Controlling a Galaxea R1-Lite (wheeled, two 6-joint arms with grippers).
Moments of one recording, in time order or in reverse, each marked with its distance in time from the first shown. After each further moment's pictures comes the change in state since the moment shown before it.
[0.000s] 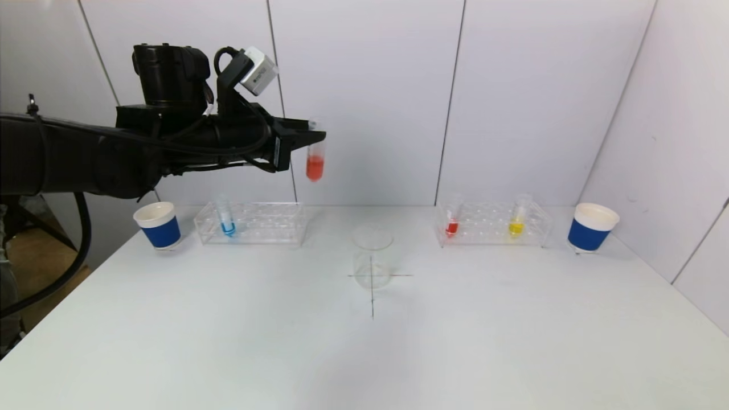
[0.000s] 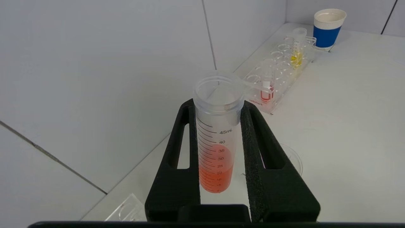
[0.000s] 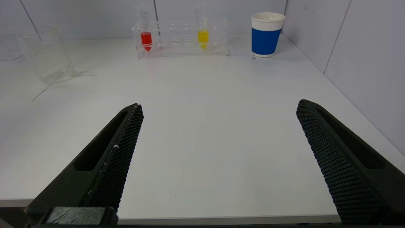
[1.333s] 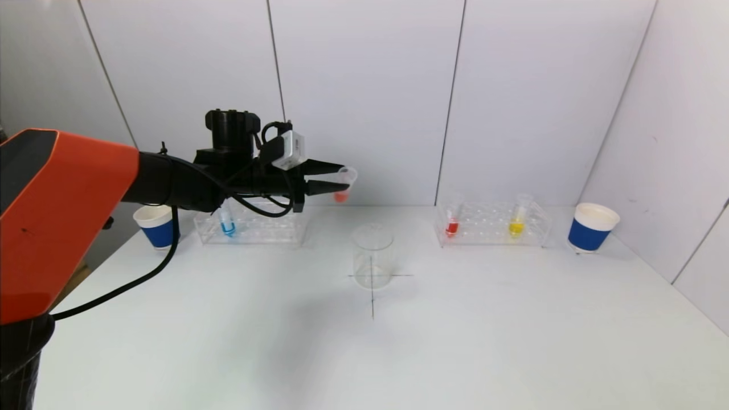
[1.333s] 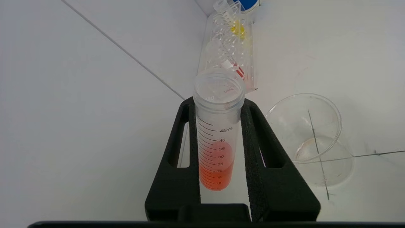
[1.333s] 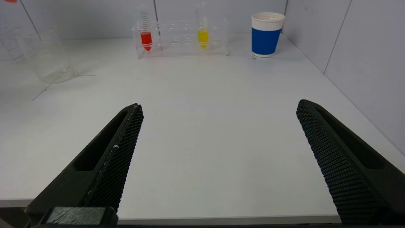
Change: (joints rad) left arm 0.043 0.331 -0.189 0.000 -0.496 0.612; right arm 0.000 0.000 0.000 0.000 0.000 0.000
